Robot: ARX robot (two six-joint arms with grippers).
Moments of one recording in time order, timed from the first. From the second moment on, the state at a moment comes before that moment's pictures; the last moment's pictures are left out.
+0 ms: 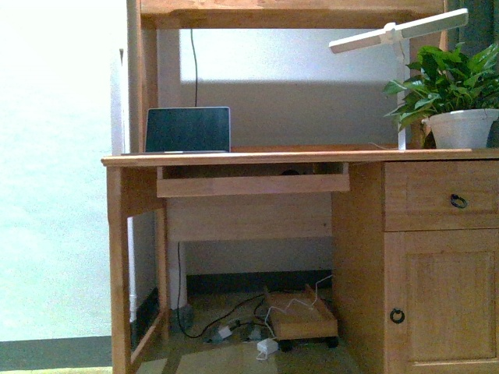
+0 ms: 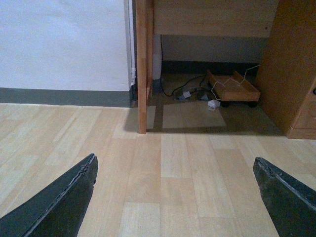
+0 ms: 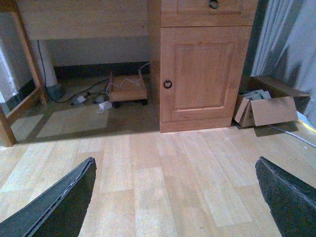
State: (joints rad) left arm -0.01 0.00 0.01 0.00 0.00 0.00; right arm 0.00 0.00 0.01 -0.01 0.00 0.00
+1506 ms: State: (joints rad) left arm -0.01 0.00 0.01 0.00 0.00 0.00; right arm 0.00 0.00 0.01 -0.01 0.00 0.00
